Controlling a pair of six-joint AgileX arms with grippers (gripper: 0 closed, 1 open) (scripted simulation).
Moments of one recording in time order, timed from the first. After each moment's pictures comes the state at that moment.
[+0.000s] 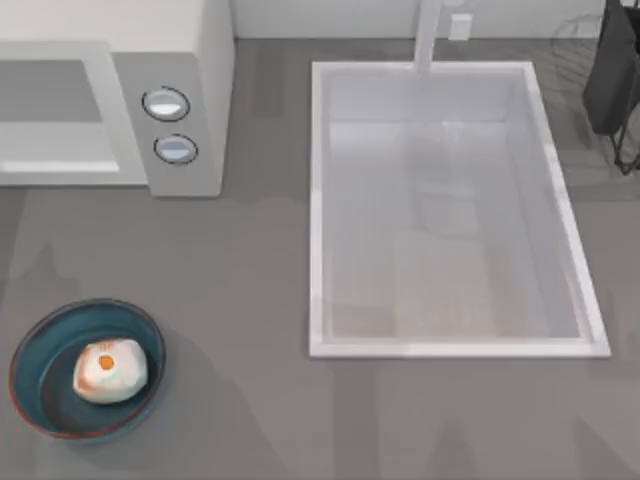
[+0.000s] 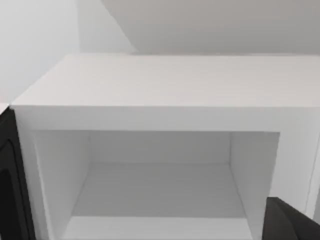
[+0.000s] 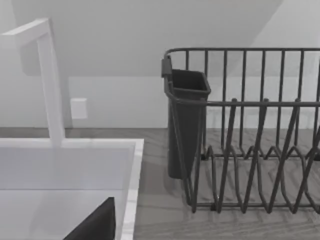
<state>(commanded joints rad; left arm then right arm) 0.16 0.54 0.17 0.37 0.16 0.01 0.00 0.00 0.00 0.00 0.00 0.00</state>
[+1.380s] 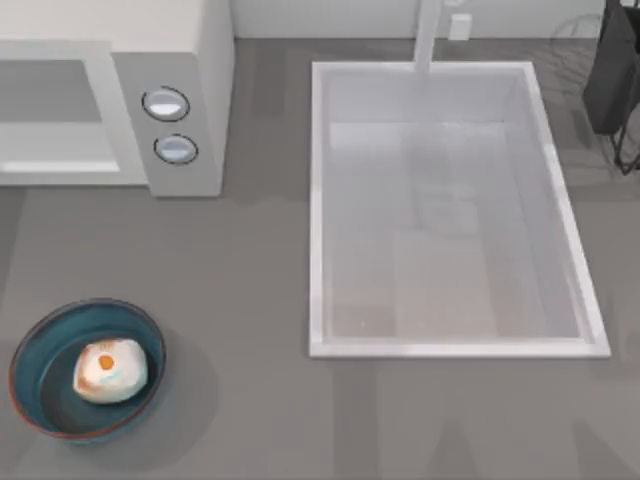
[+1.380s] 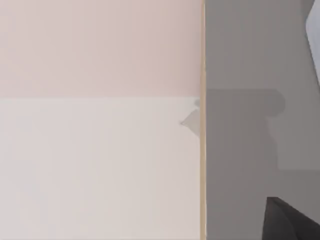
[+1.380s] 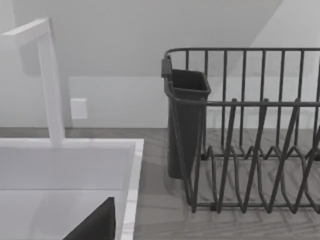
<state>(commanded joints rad) 1.00 1.58 1.21 -0.60 0.61 0.83 0.00 0.00 0.00 0.00 0.00 0.00</state>
